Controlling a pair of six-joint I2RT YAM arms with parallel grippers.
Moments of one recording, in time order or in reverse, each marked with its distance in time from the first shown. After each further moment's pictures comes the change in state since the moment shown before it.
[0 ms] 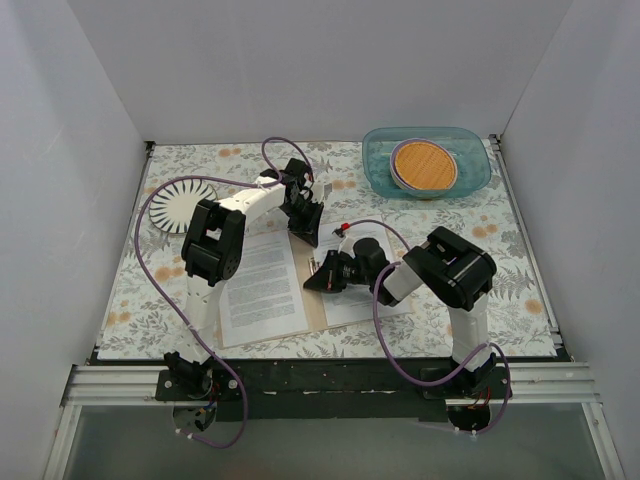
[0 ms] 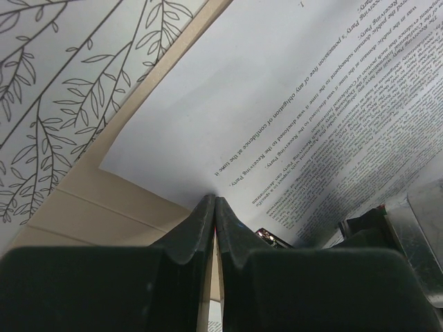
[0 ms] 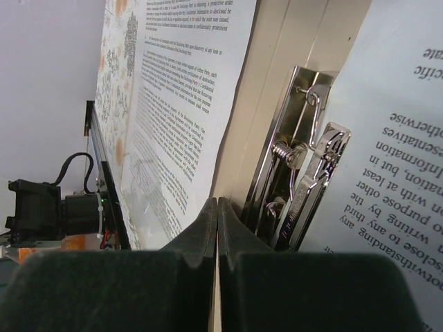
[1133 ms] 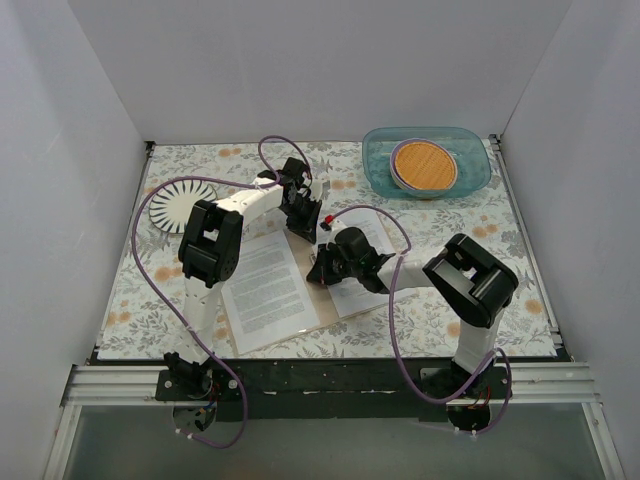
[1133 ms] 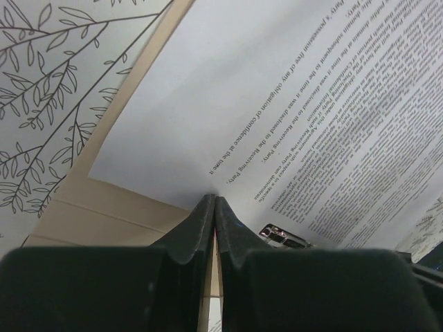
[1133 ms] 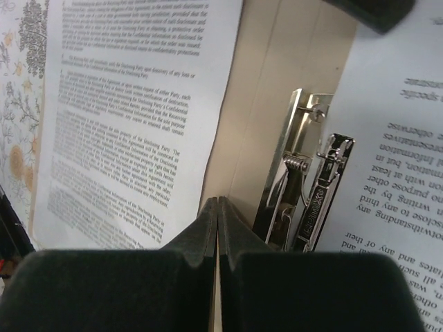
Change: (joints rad) left arm 0.004 -0.028 -0.042 0.063 -0.045 0.001; right arm 0.084 -0.182 0.167 -0.513 0.287 -0.311
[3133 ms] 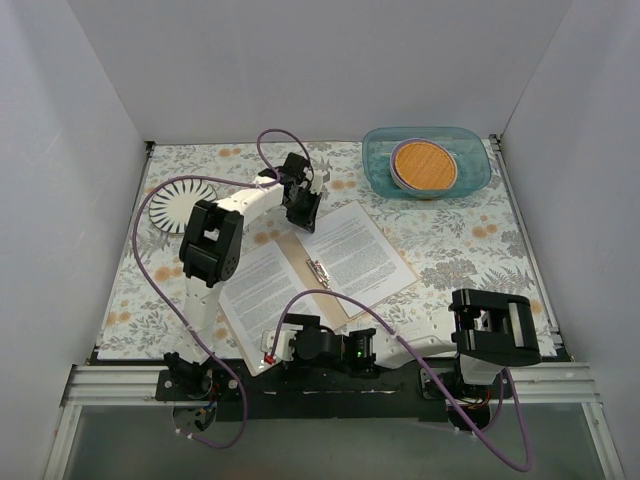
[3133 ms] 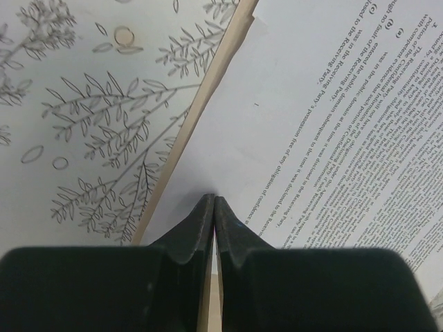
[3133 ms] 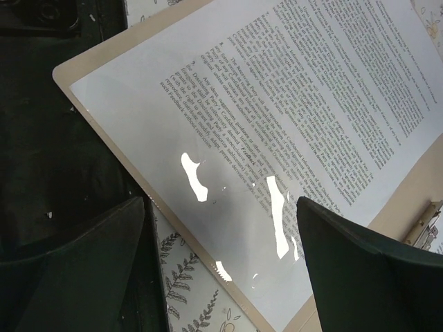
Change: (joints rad) left arm -0.005 0.025 0.055 0.072 -0.113 0.011; right arm 0.706 -0.208 -0.094 -0.085 0.521 -0.838
